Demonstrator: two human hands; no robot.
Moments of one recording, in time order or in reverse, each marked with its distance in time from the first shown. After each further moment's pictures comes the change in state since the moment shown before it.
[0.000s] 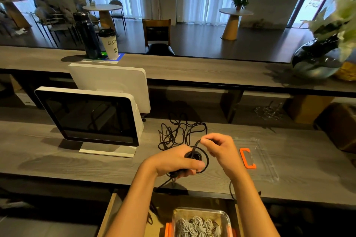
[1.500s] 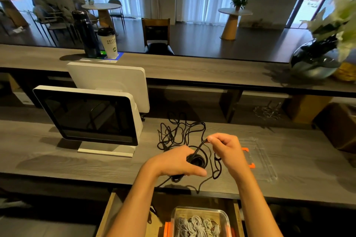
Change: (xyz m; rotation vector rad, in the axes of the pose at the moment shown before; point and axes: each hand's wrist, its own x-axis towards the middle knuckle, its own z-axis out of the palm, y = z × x) left_hand 0.012 -0.008 0.004 0.328 0.049 -0.038; right_hand -0.005 0.002 -0.010 -0.030 0.056 -0.024
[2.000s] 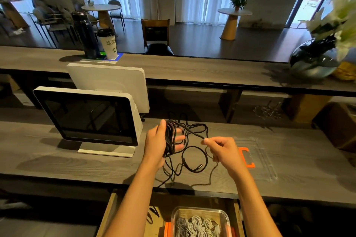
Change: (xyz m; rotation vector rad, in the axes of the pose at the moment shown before) left_hand 0.001 -0.006 -0.006 -1.061 0.888 -0.044; right_hand 0.001 0.006 0.002 -0.036 0.006 0.190
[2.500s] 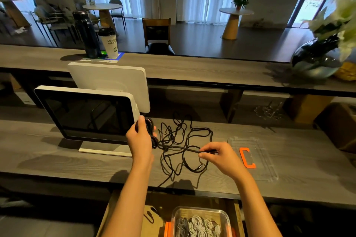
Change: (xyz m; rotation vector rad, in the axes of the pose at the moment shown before) left_hand 0.006 0.013 -0.019 -0.073 0.432 0.184; right_hand 0.000 0.006 -0.002 -0.360 -0.210 -0.064
